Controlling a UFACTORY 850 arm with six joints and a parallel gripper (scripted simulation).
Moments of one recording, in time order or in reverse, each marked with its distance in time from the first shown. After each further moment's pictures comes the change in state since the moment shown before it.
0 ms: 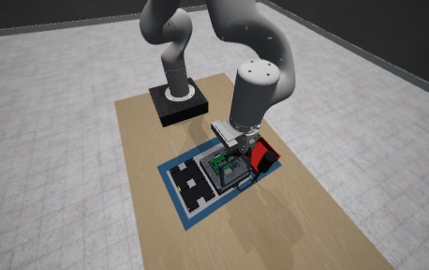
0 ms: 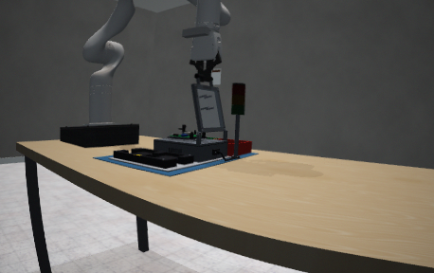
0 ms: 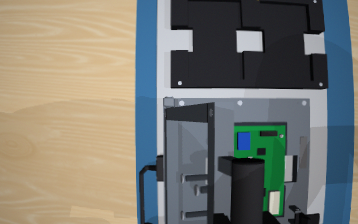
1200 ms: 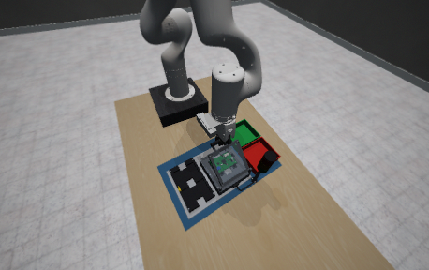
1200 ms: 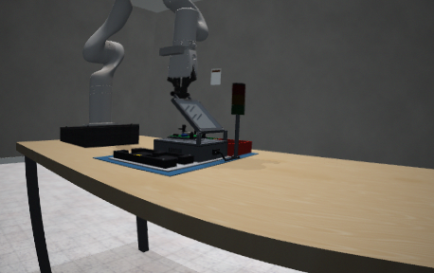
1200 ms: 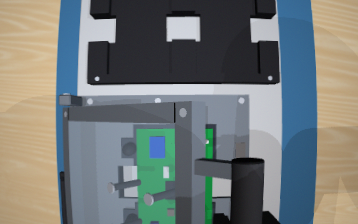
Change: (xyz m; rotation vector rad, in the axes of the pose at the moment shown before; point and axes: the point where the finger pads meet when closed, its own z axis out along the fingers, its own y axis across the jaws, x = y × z) arm 0.000 0.093 0.056 0.000 0.000 0.000
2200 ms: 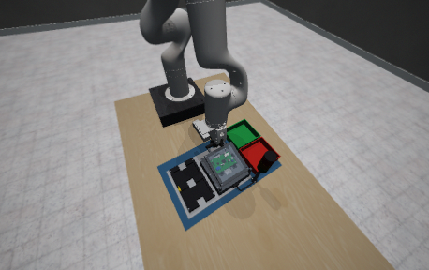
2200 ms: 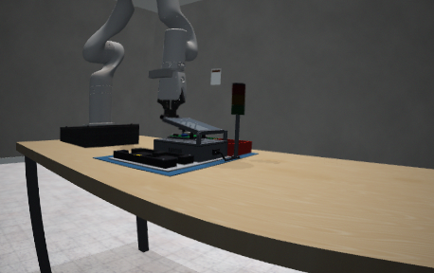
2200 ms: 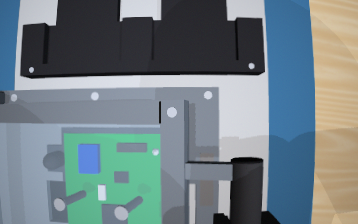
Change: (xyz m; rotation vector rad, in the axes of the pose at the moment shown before) arm 0.000 0.041 0.078 0.001 0.000 0.000
